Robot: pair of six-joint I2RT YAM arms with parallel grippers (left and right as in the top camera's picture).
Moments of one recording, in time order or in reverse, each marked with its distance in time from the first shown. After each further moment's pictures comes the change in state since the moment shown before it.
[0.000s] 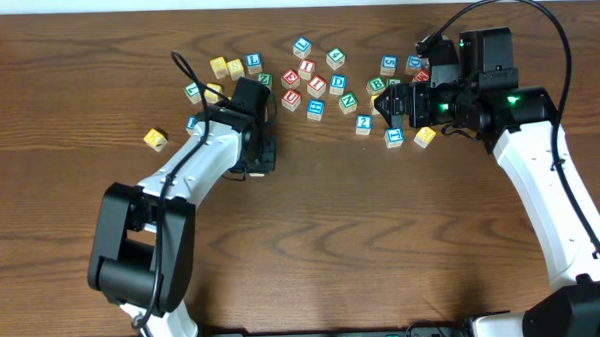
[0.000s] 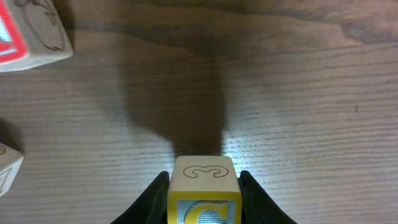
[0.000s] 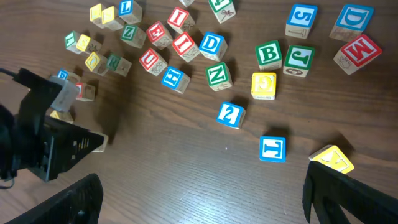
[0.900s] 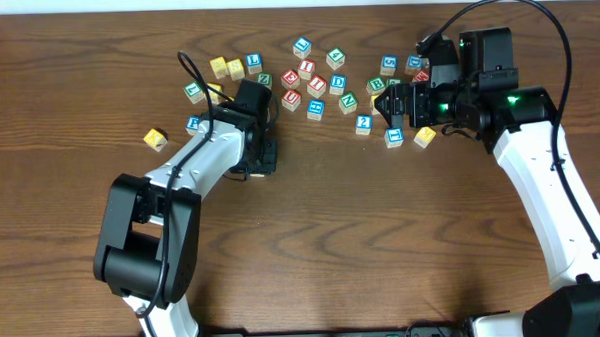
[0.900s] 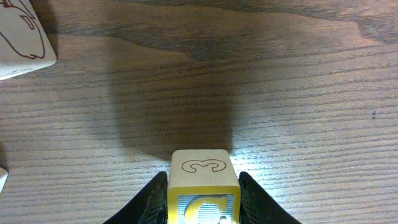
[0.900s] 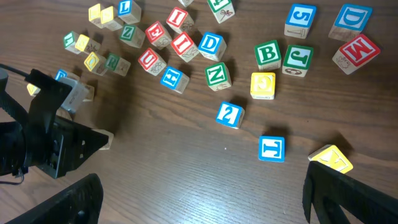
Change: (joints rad) left arm 0.000 0.036 0.000 0.024 0.000 0.019; right arm 0.000 0.000 0.000 0.000 0.003 0.000
